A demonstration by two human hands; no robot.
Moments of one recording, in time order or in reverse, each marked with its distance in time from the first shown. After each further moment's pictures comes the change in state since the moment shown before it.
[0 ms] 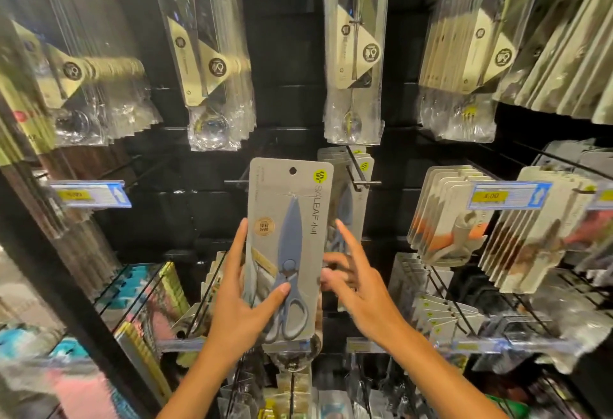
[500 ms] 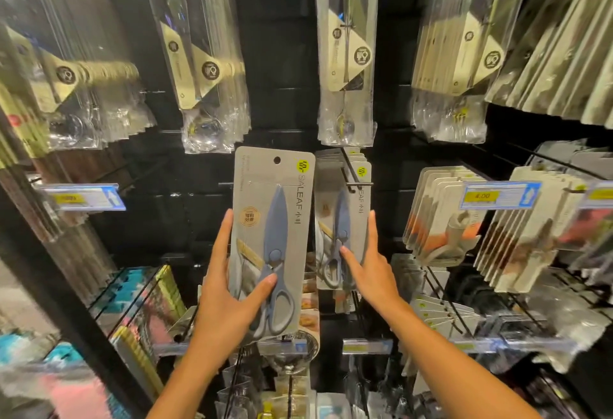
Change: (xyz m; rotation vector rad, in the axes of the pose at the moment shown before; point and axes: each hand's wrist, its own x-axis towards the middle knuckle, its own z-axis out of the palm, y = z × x) left_hand 0.006 0.014 -0.008 -0.003 0.036 -0.009; right_hand 0.038 0.067 -0.024 -0.439 0.264 0.240
